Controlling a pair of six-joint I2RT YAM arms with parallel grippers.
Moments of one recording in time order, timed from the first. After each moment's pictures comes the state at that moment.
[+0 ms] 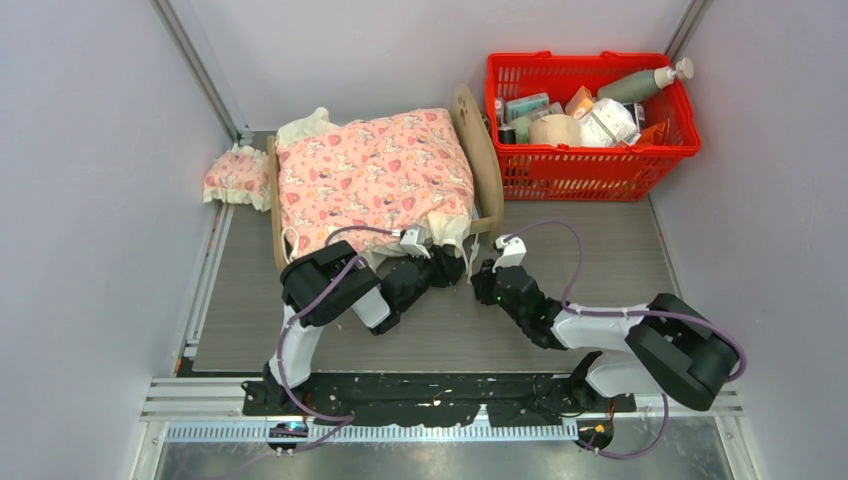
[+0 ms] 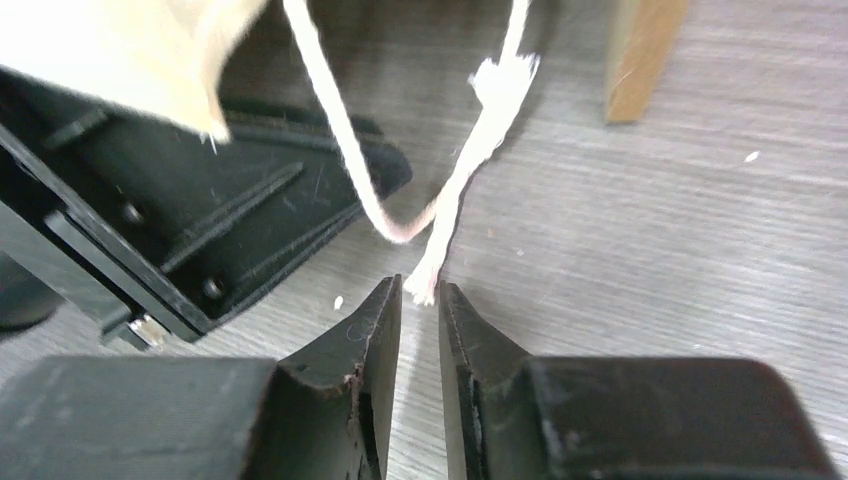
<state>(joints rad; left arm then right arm) -0.87 2.07 0.61 1.34 -0.19 -0.75 0.79 1.33 0.28 0.58 0.31 0.47</state>
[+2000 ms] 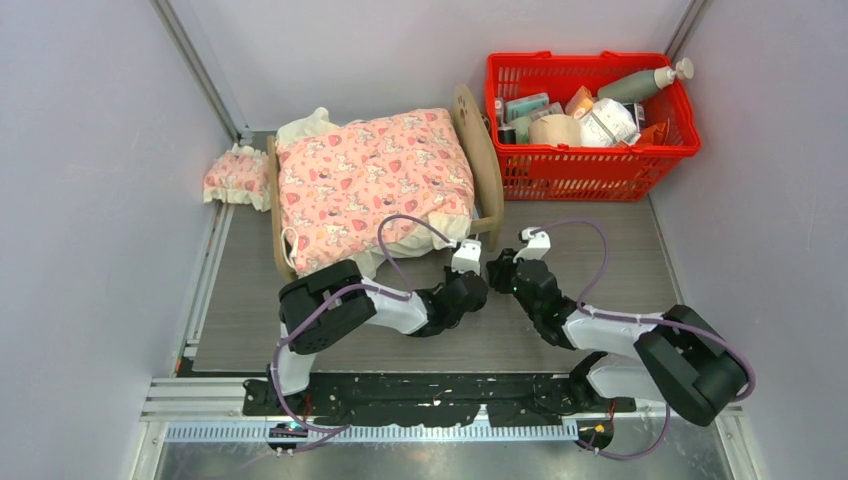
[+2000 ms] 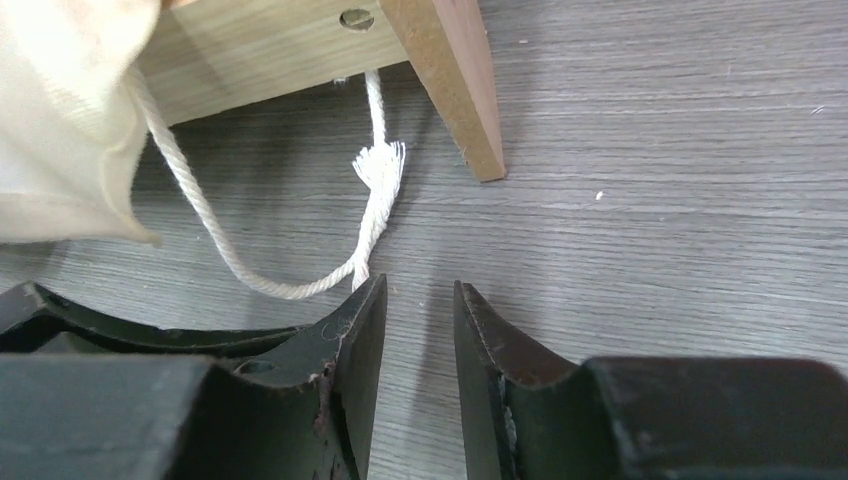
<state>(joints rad) -1.16 1.97 0.95 0.44 -0.63 -0.60 0.64 1.20 0.24 0.58 0.32 0.48</state>
